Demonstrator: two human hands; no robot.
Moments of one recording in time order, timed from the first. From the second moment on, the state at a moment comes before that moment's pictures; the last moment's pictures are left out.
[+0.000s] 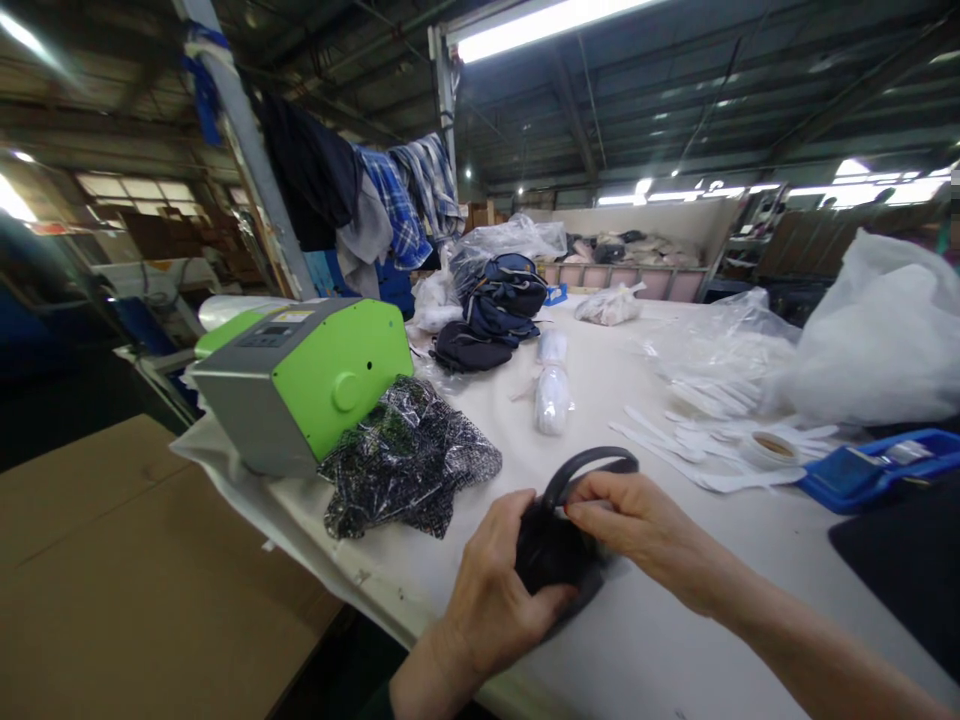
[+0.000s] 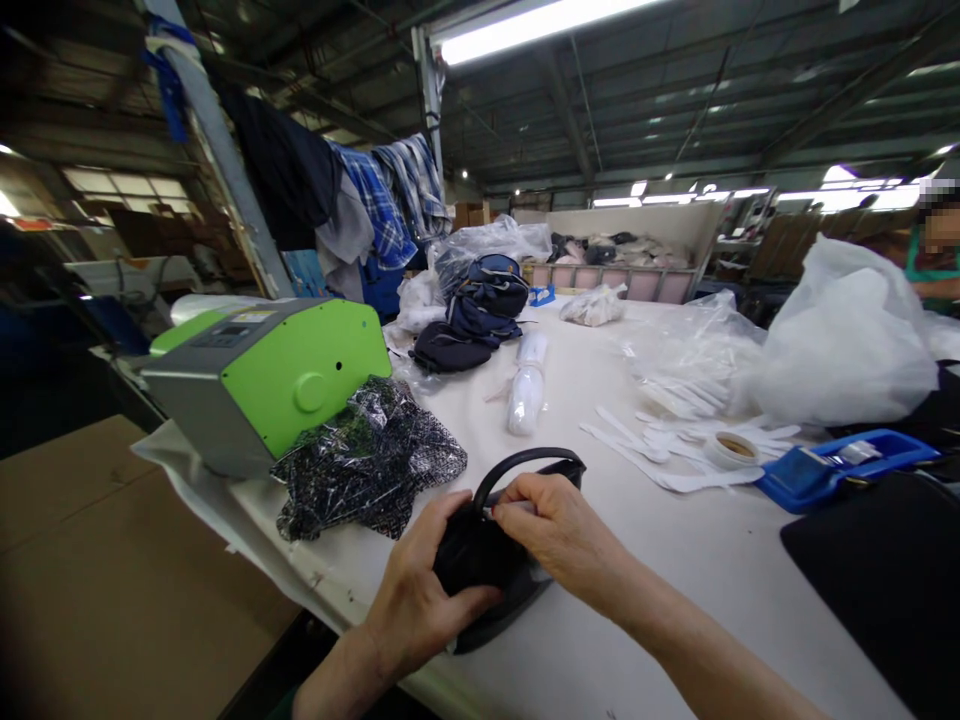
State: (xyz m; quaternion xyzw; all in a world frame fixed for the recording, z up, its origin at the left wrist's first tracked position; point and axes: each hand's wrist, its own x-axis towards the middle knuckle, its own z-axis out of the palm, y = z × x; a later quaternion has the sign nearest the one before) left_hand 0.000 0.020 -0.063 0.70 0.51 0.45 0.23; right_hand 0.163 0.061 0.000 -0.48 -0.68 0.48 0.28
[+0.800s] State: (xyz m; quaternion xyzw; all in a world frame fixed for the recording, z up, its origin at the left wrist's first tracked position) left_hand -0.001 0.016 -0.091 0.77 0.44 0.45 -0.14; right_hand 0.168 0.060 -0.006 -0.47 -0.68 0.47 0.29
